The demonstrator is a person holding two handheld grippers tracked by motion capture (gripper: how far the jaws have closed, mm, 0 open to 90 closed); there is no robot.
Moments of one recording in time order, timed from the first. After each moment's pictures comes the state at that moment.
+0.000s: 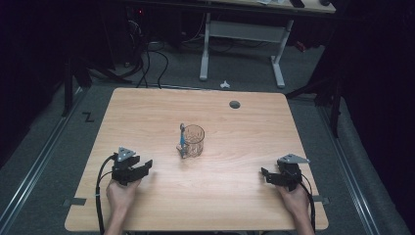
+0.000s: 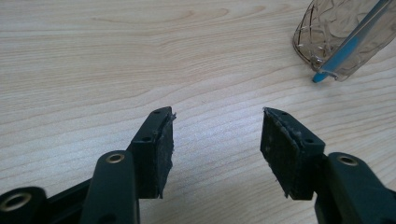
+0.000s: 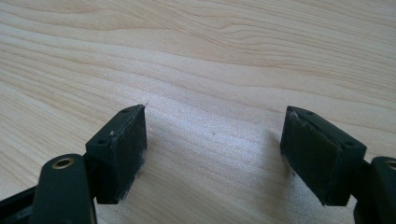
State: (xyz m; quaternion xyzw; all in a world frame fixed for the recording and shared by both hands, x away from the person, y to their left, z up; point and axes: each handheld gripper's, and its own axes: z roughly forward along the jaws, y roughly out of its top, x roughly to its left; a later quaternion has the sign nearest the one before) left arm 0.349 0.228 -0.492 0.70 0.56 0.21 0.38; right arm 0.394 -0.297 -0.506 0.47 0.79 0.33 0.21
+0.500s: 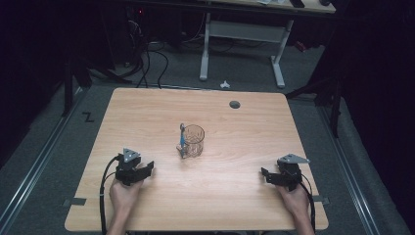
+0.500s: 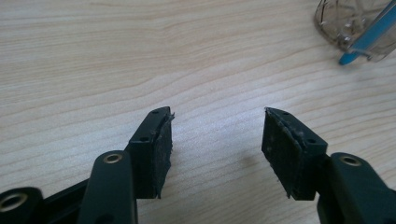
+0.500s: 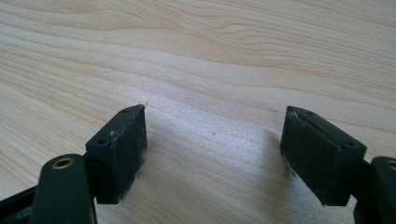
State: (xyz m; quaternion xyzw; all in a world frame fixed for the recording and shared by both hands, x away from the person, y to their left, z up) left arm 0.356 0.220 -0.507 0.72 0.56 0.22 0.35; right arm 0.394 -0.297 -0.506 0.47 0.79 0.33 0.21
